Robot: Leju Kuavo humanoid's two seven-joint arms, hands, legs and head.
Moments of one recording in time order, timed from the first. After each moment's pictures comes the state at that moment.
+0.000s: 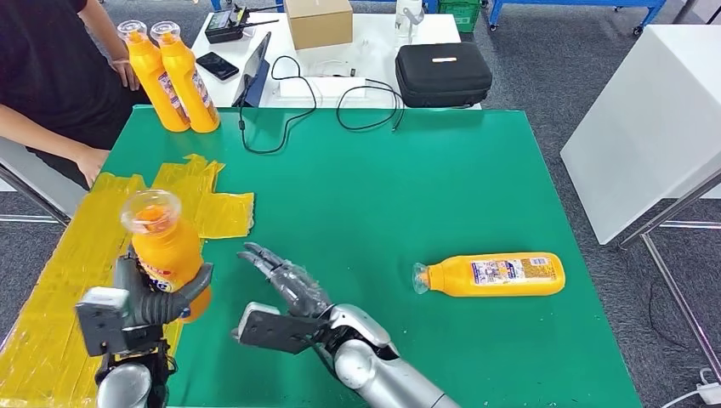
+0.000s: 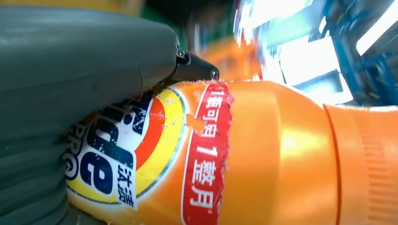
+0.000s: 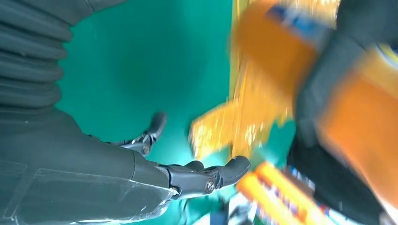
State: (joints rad) left arm 0.05 -0.23 0.13 -1.64 -0.44 0.18 -0.51; right arm -0.36 0.26 0.78 -1.03 0.46 -0.03 -0.21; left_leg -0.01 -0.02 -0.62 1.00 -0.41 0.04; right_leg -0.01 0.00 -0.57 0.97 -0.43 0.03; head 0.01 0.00
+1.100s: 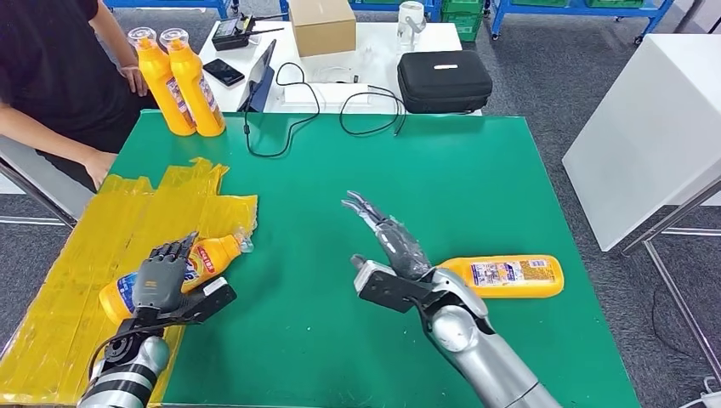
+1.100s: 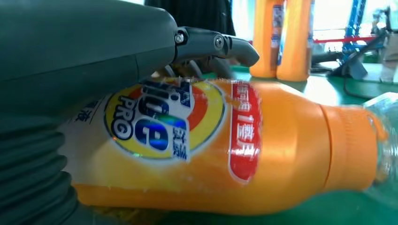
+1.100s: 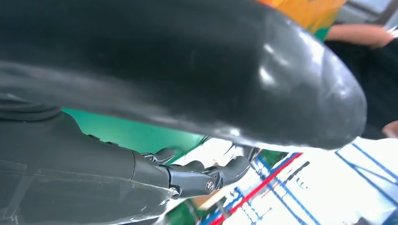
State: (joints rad) left arm -0.25 0.04 0.12 -0.76 -1.26 0.49 -0.38; right arm -0.33 -0.05 0.57 -1.34 0.45 0.03 -0.27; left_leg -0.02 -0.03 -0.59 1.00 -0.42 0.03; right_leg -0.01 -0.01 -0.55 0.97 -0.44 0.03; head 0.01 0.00
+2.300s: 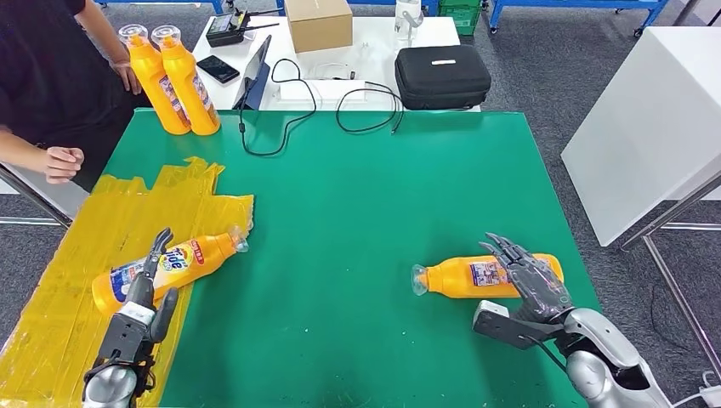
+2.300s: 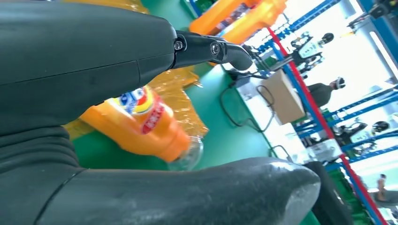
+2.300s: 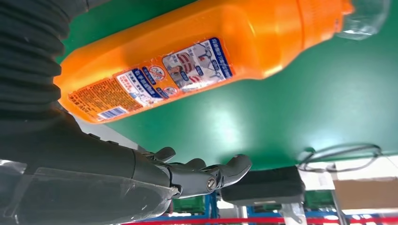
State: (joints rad) left arm 0.02 -0.03 0.16 -1.35 -0.41 -0.04 -0.70; right arm -0.05 -0.47 0.28 -1.49 0.74 0.06 -0.20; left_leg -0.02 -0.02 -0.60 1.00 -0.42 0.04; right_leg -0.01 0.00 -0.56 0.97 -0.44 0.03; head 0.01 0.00
